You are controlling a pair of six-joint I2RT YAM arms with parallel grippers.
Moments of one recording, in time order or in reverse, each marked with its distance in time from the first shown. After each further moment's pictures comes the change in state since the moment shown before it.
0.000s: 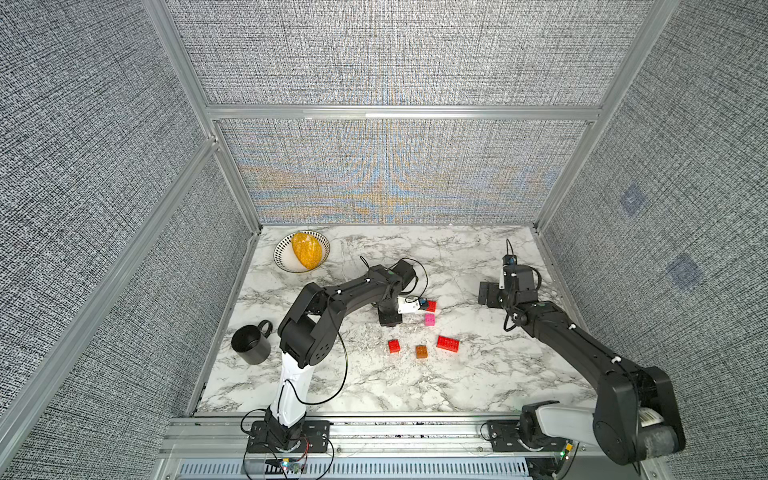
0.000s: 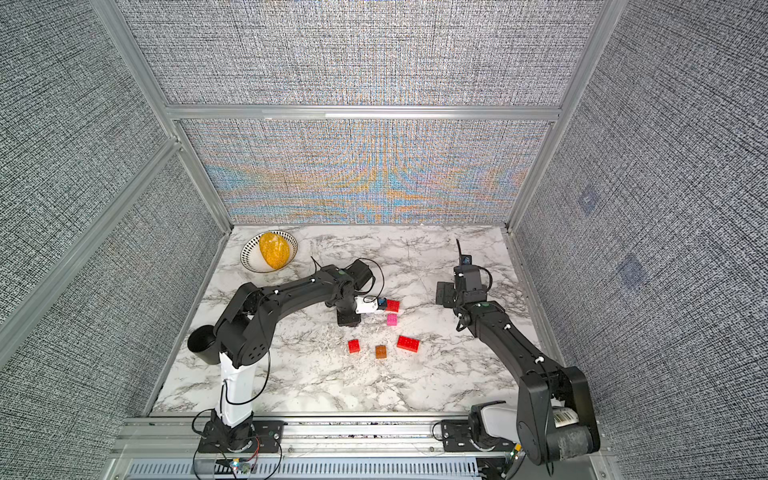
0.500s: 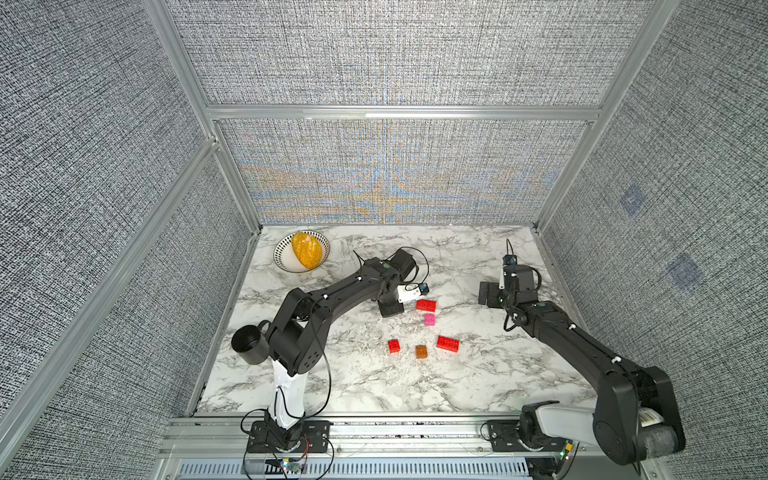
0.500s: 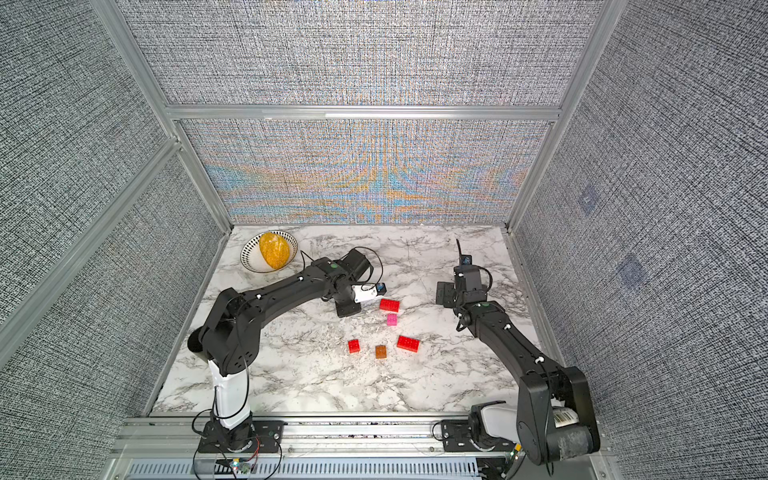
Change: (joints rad) left arm -0.001 -0.114 0.049 -0.024 -0.060 -0.114; right arm 0.000 0.000 0.000 0.000 0.003 0.000
